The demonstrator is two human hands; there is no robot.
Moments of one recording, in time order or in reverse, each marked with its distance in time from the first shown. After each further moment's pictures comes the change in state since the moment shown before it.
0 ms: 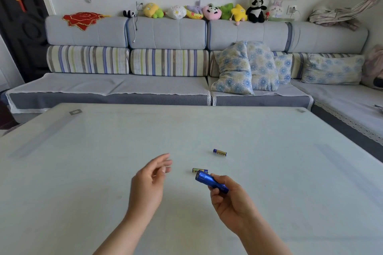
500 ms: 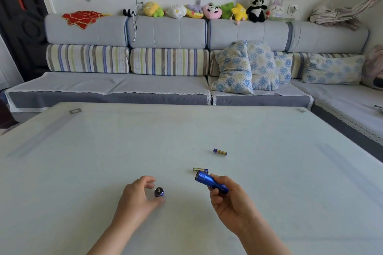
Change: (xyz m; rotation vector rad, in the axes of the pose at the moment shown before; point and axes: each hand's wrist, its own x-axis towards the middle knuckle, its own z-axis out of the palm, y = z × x) left_hand -0.005 -0.047 -0.021 0.428 -0.178 -0.259; right_hand 0.000 0.002 0.001 -0.003 -0.001 0.001
